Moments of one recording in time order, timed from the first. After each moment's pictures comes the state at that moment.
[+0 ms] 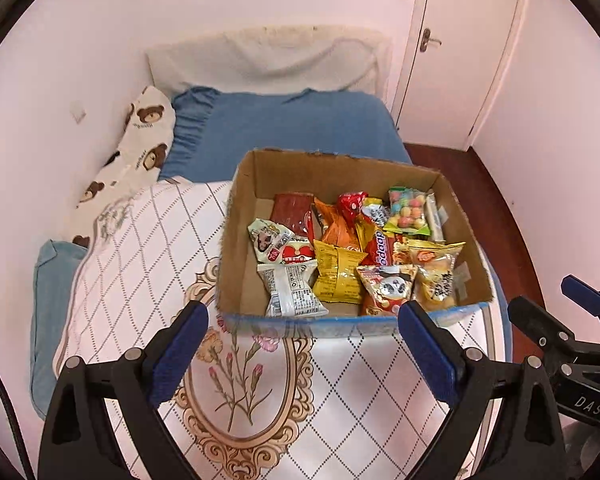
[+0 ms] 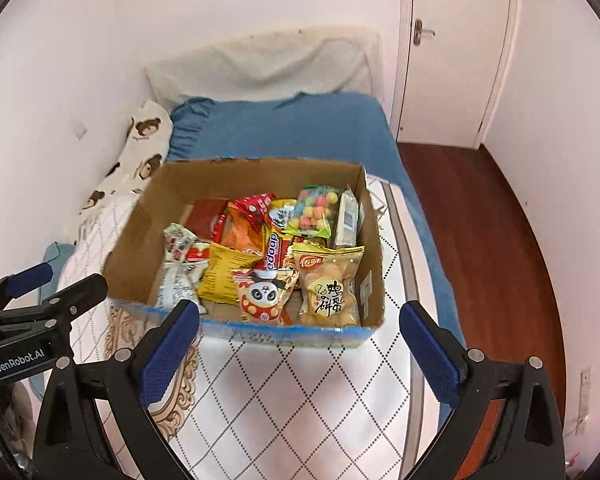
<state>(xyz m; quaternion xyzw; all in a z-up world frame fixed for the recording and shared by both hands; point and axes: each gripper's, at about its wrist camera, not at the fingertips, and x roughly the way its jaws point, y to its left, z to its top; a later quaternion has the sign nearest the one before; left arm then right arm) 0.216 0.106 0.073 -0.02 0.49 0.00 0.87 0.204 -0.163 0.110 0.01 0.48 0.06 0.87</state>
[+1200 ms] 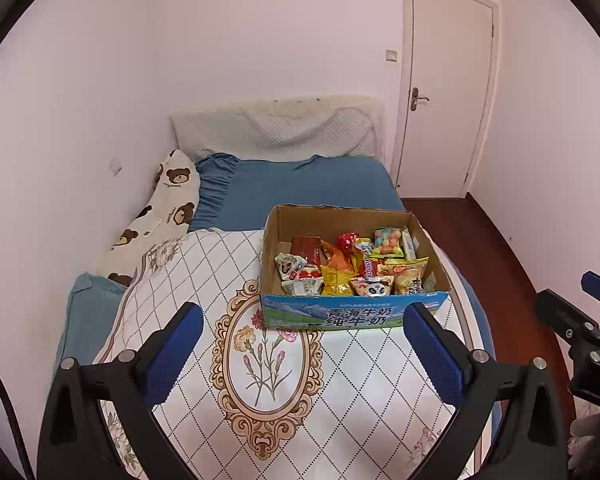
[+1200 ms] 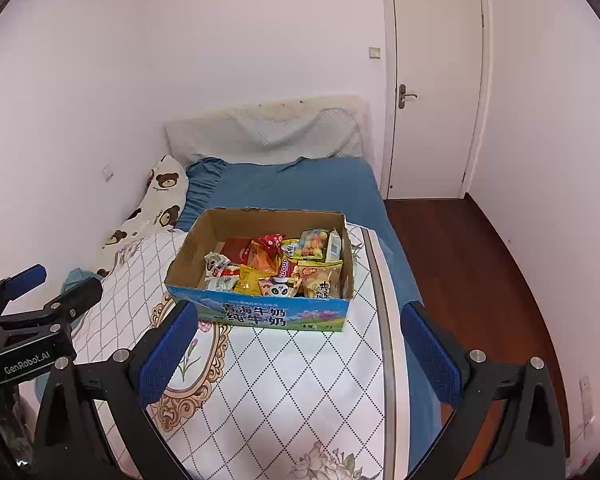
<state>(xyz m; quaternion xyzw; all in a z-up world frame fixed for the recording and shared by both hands) 0.079 0.100 0.156 0.01 0.37 0.02 0.93 0.043 -0.187 0.223 0.01 0.38 0.06 0.92</state>
